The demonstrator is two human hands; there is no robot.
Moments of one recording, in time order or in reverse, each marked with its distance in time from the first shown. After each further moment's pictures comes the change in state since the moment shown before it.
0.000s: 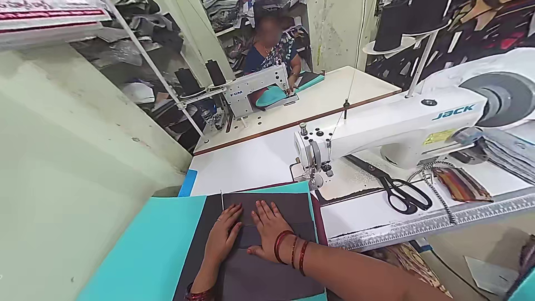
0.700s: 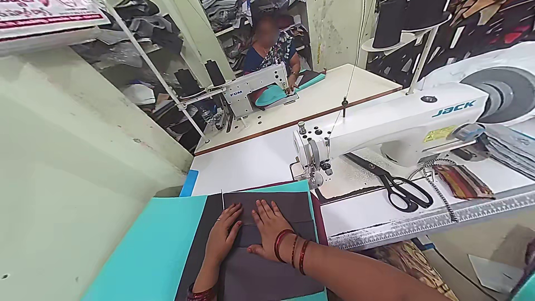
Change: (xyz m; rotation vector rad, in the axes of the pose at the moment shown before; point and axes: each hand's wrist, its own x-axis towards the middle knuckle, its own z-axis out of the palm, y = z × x) left_hand -0.001 -0.002 0.000 -0.020 0.011 -0.020; right_hand 0.000 0.000 -0.001 0.021 -0.009 0.006
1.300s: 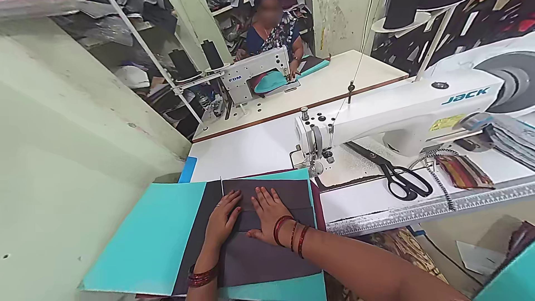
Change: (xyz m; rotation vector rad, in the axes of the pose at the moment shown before) left_hand -0.001 0.000 -0.001 -0.003 -0.014 0.000; right_hand -0.001 0.000 0.001 -0.003 0.005 -0.001
